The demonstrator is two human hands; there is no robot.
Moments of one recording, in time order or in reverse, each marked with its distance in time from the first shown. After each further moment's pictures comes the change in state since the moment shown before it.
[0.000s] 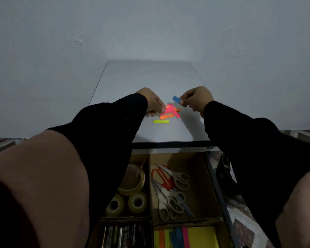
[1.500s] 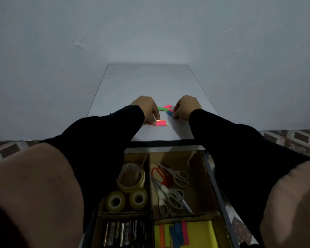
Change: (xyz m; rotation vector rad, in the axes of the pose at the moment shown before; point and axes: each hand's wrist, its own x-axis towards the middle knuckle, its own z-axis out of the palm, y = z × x) left_hand -0.034 -0.003 0.004 0.503 0.013 0.198; right_hand -0.021 -0.013 0.022 -0.390 -0.057 0.038
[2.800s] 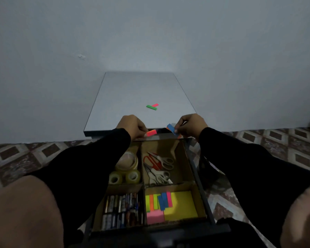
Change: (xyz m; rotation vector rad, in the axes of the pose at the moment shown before) left_hand -0.113 0.016 0.029 -0.271 0.179 -0.074; right_hand -0.139 0.047 -0.031 0.428 -0.034 0.038
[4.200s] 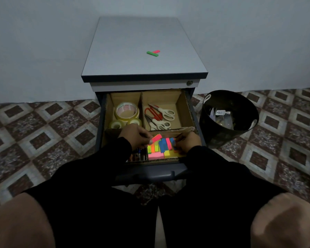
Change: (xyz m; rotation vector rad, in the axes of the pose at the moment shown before) left_hand -0.122 -0.051 0.112 -0.381 -0.223 -0.251; right_hand -0.096 0.149 0.118 -0.079 -0.067 0.386
